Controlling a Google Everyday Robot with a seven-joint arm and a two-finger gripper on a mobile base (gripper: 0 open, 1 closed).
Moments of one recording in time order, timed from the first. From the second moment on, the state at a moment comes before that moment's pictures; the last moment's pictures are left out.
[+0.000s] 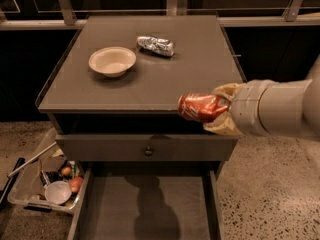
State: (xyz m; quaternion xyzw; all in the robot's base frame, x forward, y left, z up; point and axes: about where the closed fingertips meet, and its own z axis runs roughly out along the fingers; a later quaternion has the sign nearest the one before) arm 0.474 -0.144 0.892 -0.57 0.70 -0.10 0.42
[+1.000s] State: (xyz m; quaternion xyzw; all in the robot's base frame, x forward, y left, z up) arm 0.572 -0.155 0.974 -0.55 0.66 -0.08 0.51
